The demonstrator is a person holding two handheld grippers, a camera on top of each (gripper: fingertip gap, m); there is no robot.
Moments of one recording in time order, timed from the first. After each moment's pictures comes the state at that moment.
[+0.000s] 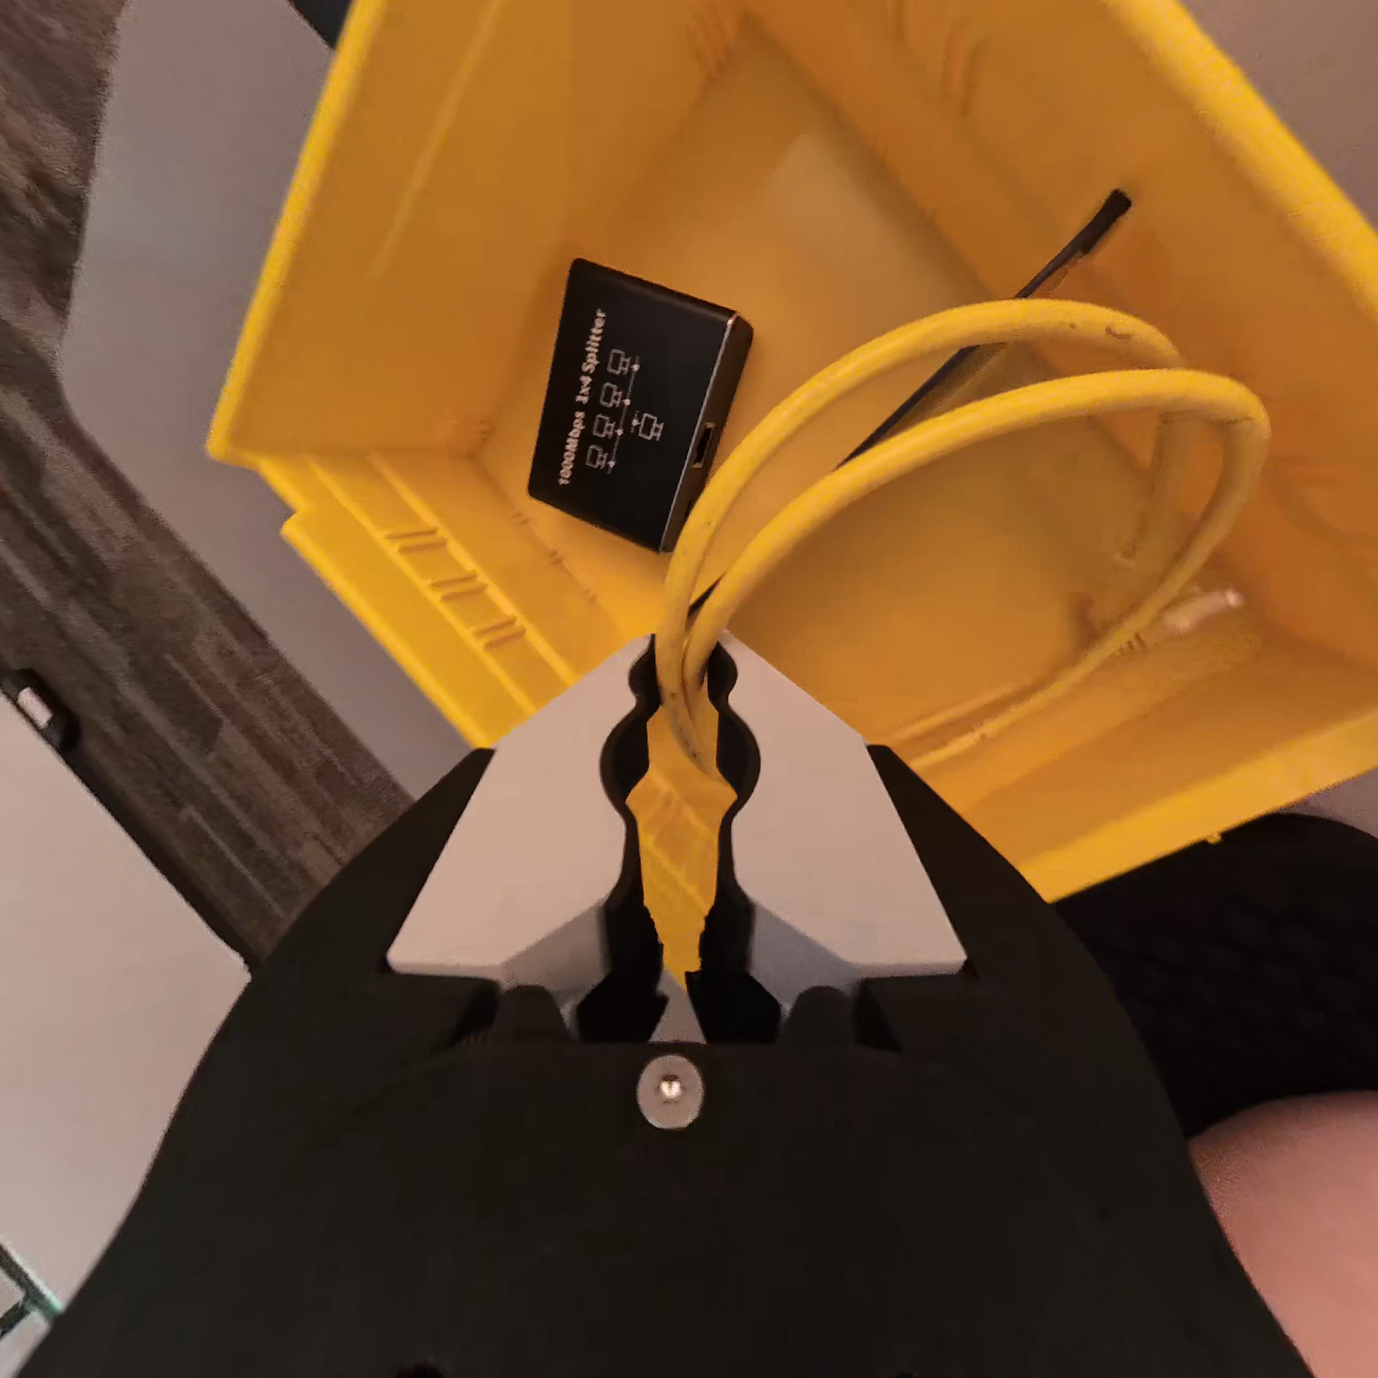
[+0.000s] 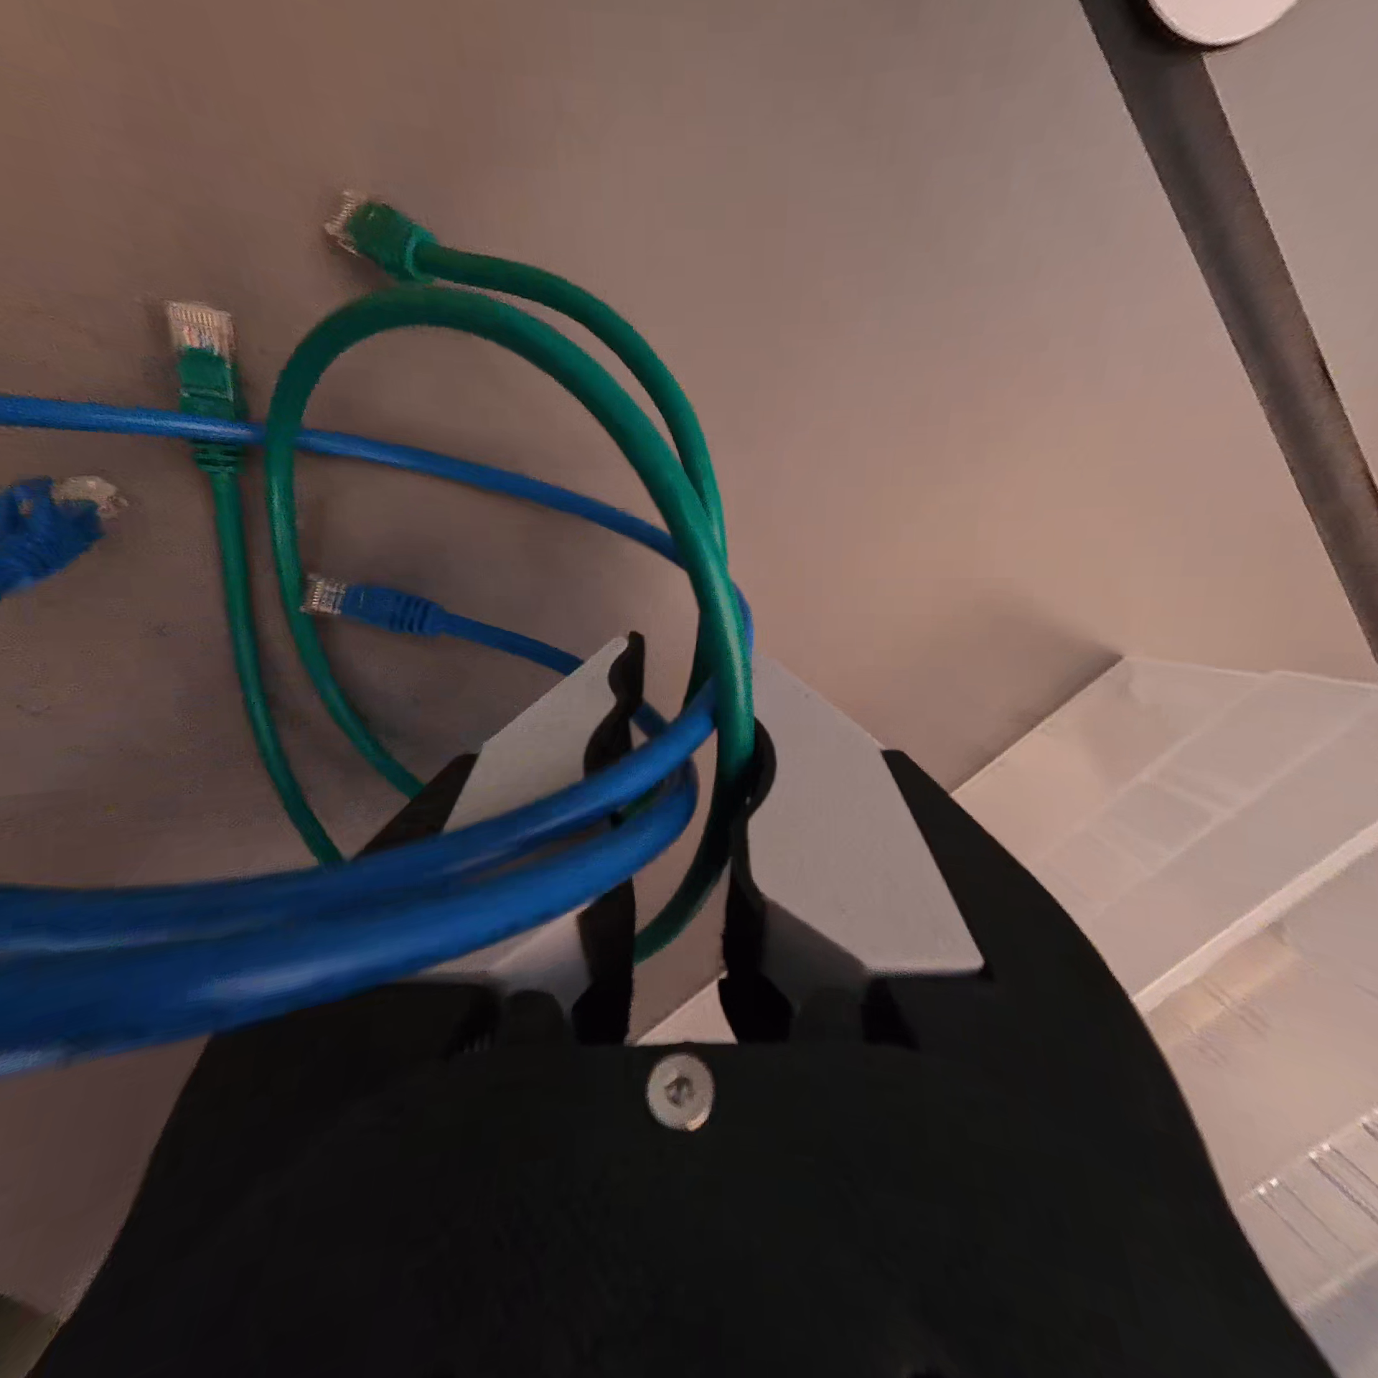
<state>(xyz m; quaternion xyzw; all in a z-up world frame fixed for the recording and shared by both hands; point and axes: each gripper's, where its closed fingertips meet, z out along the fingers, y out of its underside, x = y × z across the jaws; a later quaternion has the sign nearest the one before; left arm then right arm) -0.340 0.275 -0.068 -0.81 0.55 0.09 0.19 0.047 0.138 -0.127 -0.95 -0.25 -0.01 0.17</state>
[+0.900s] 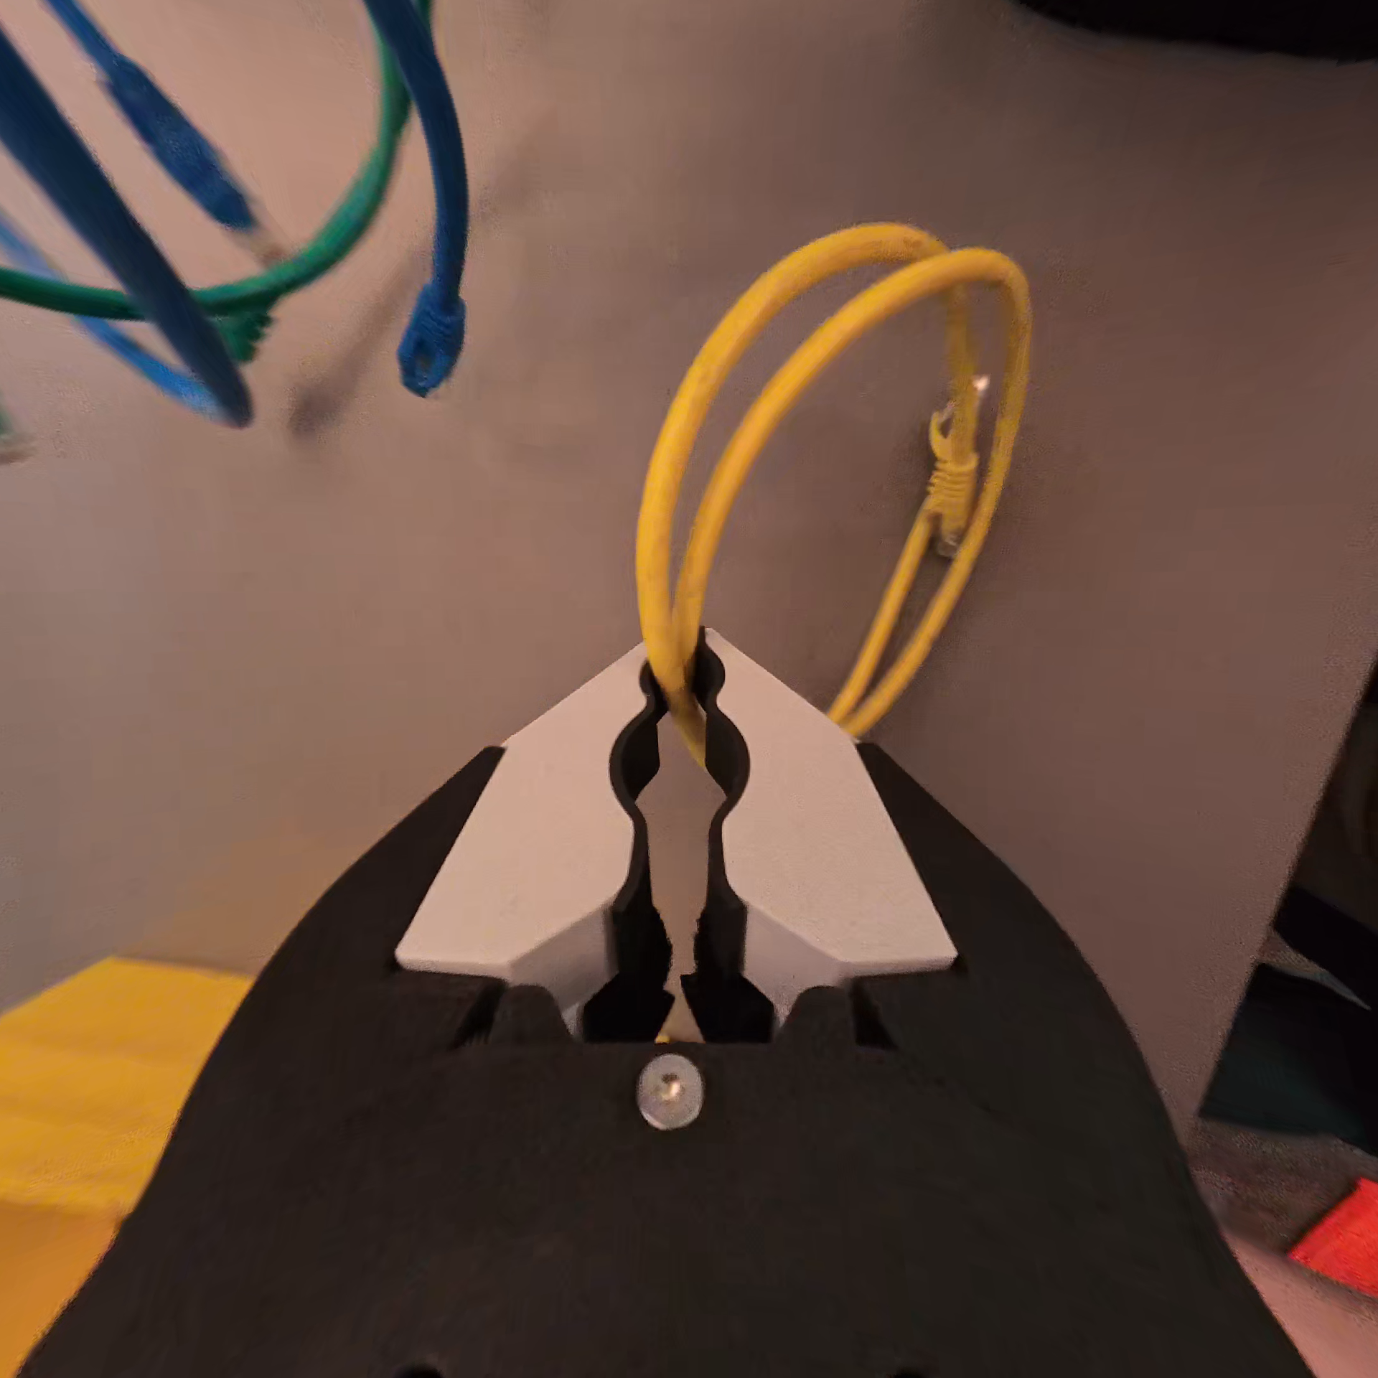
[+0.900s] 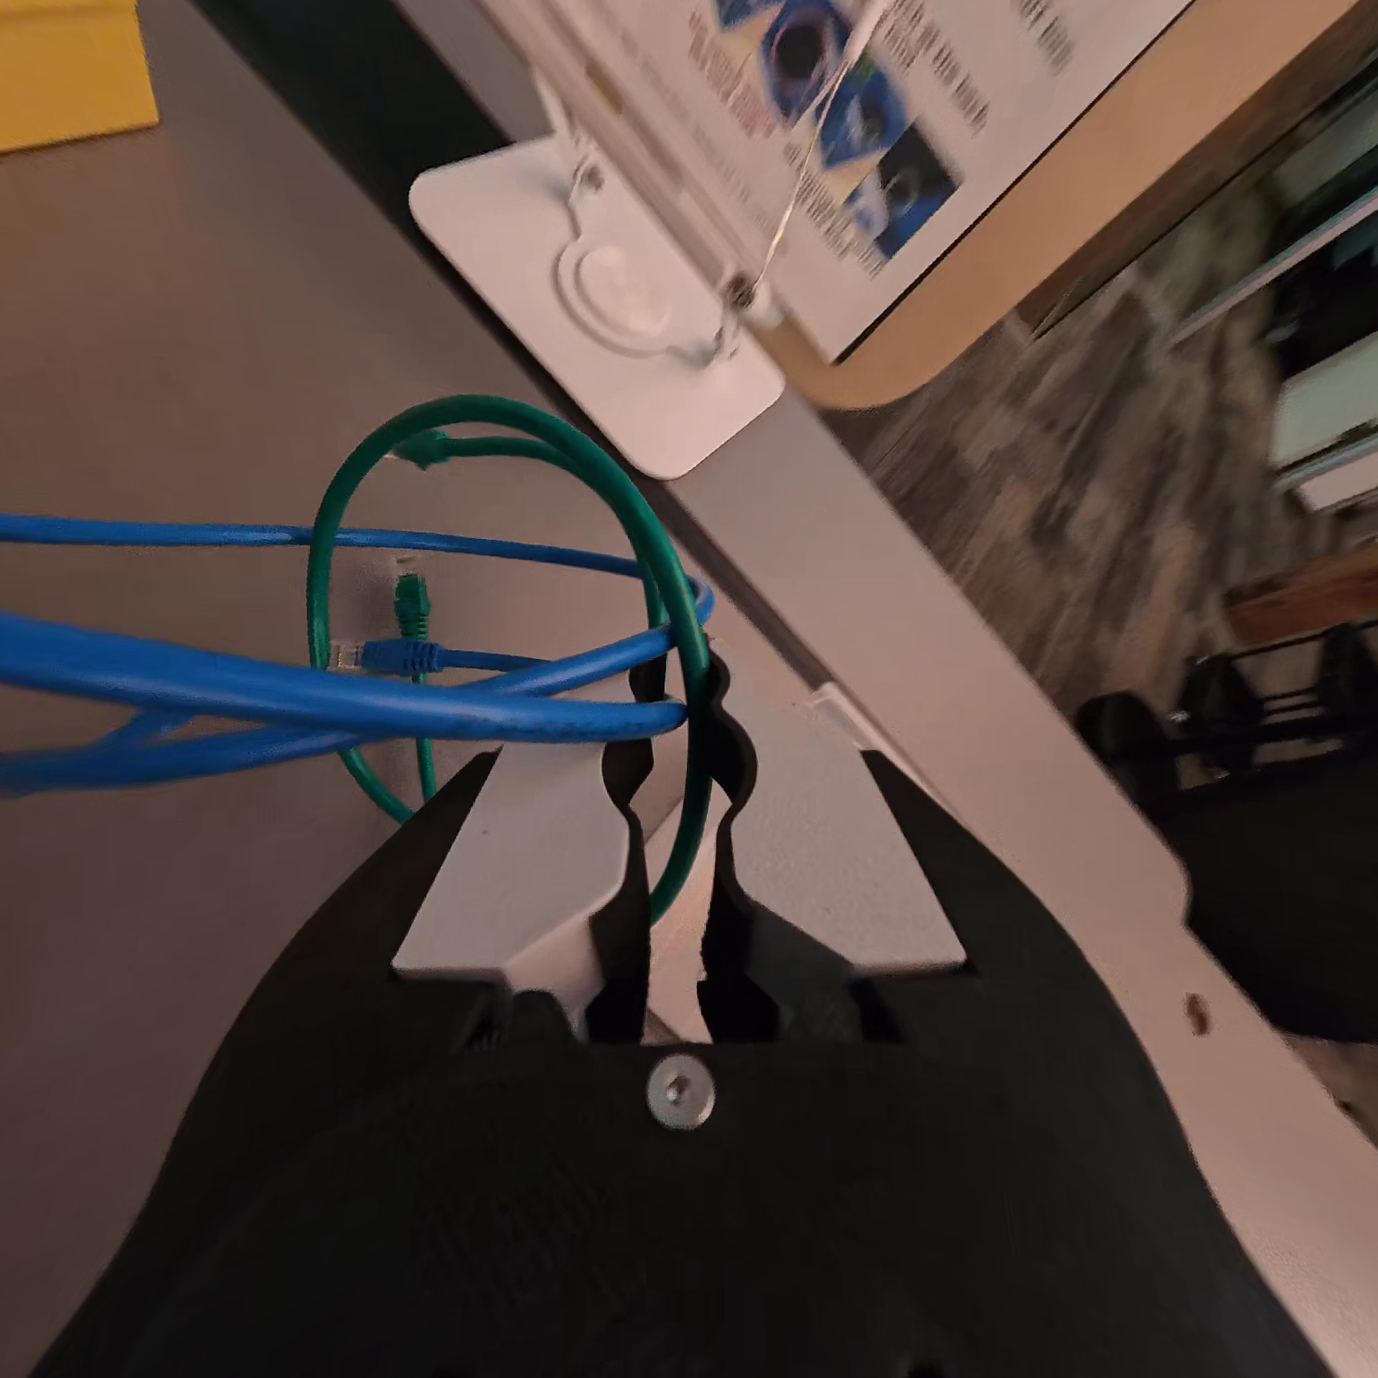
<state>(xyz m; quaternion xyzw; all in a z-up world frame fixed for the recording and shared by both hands) -0.091 0.059 -0.086 -0.61 0.77 -0.13 0.13 0.108 0.169 0.000 -0.85 -0.25 -0.13 0.44</state>
